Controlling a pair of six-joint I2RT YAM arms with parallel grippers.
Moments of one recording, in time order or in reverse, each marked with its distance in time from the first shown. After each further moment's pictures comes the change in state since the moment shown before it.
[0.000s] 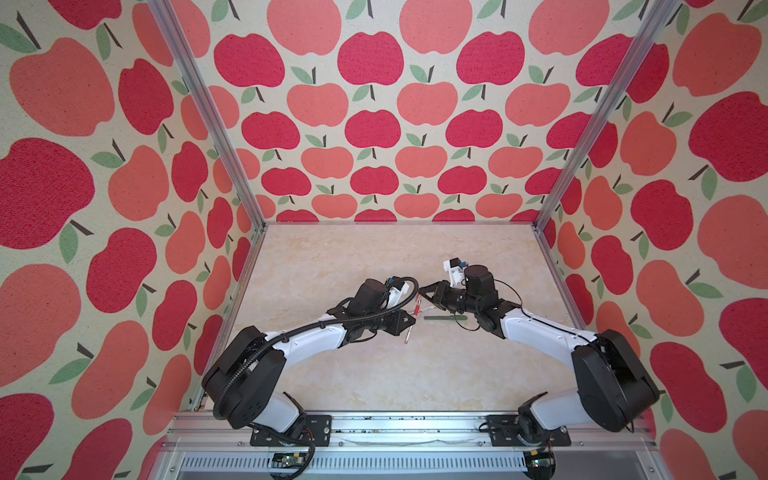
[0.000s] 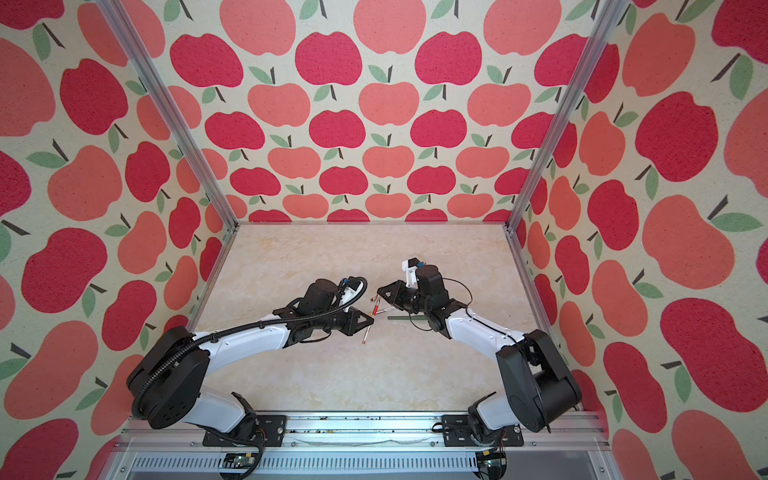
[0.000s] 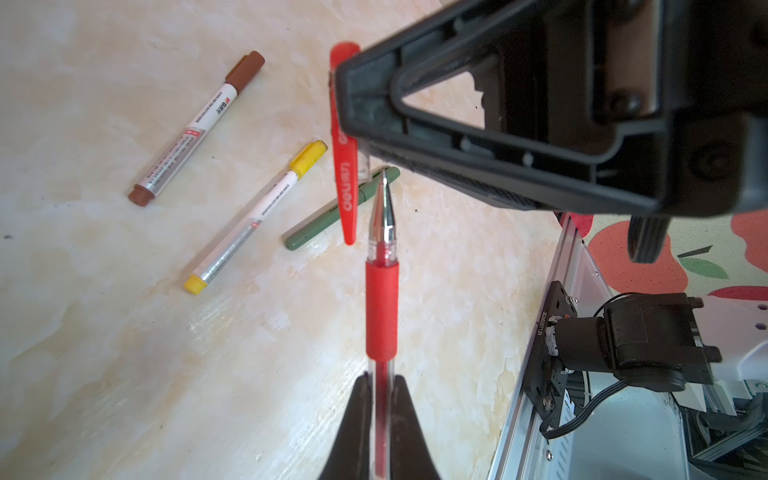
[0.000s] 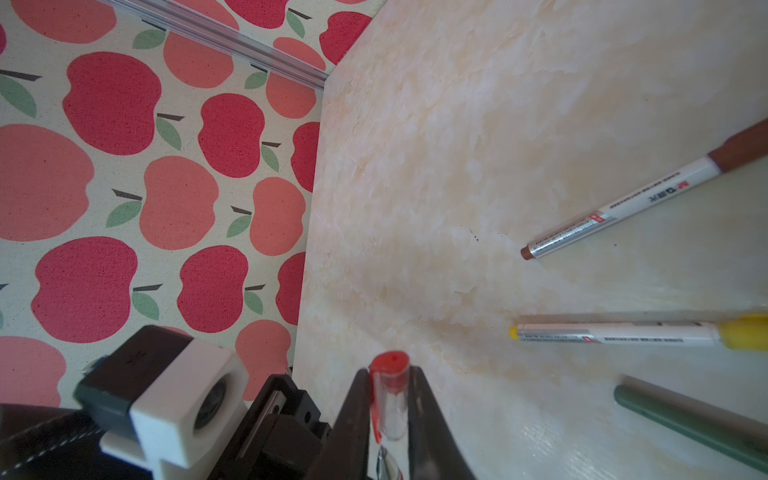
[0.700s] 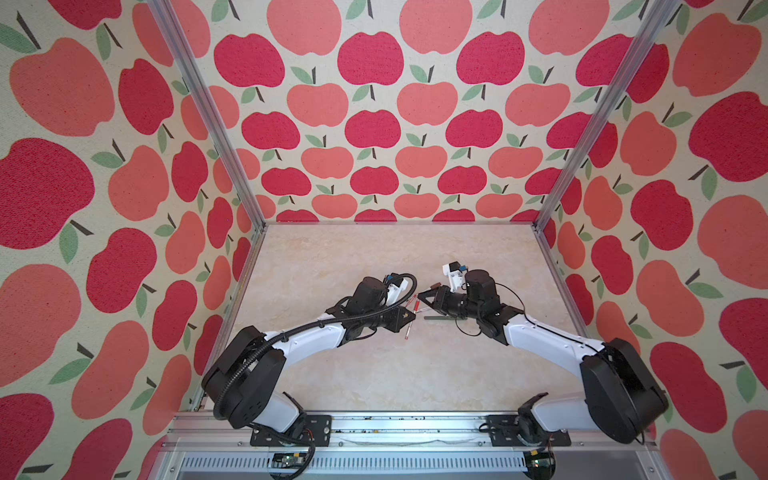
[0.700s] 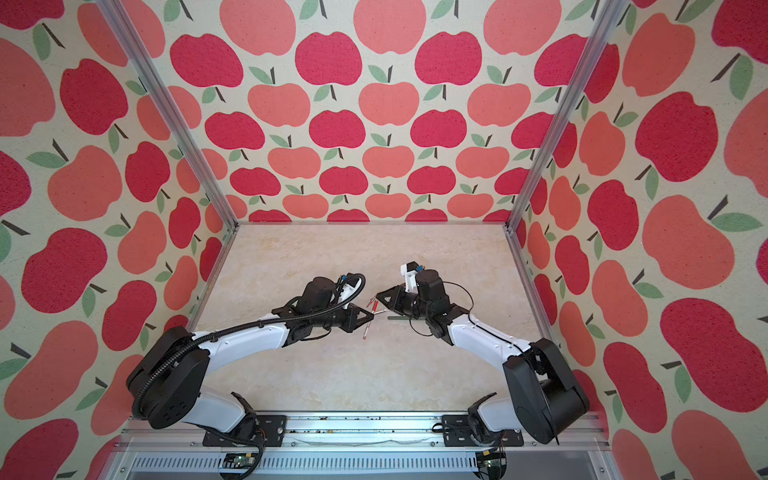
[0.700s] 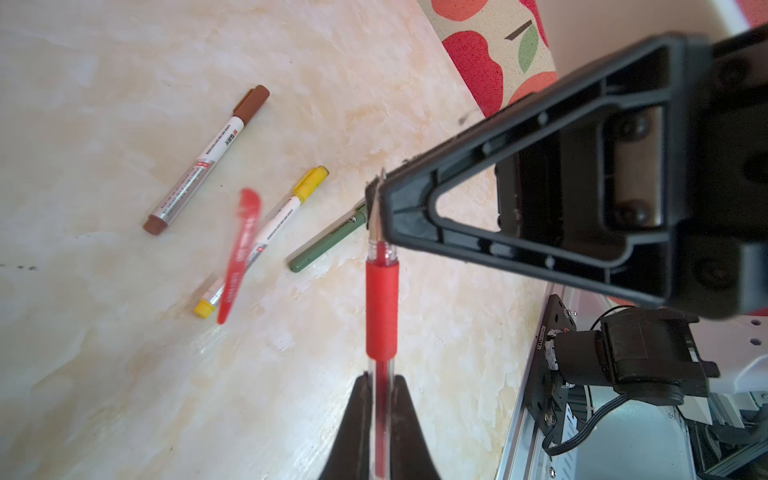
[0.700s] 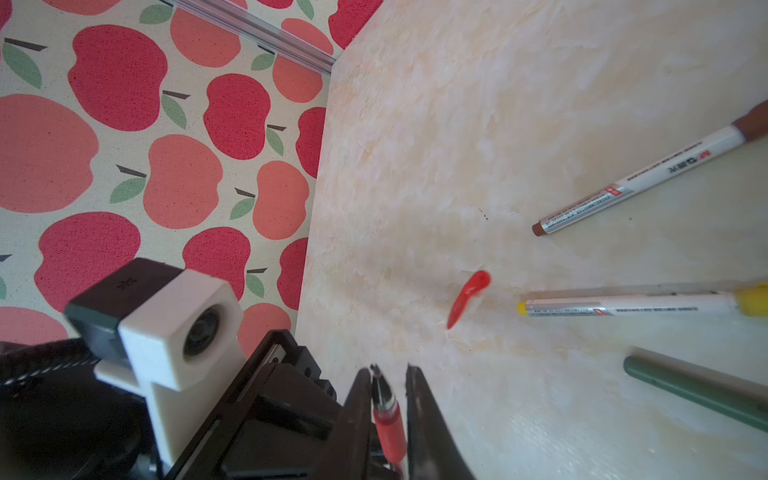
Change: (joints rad) left arm 0.018 0.000 0.000 0.044 0.000 0.000; right arm 0.020 -0.063 -0.043 -0.014 0.007 -0.015
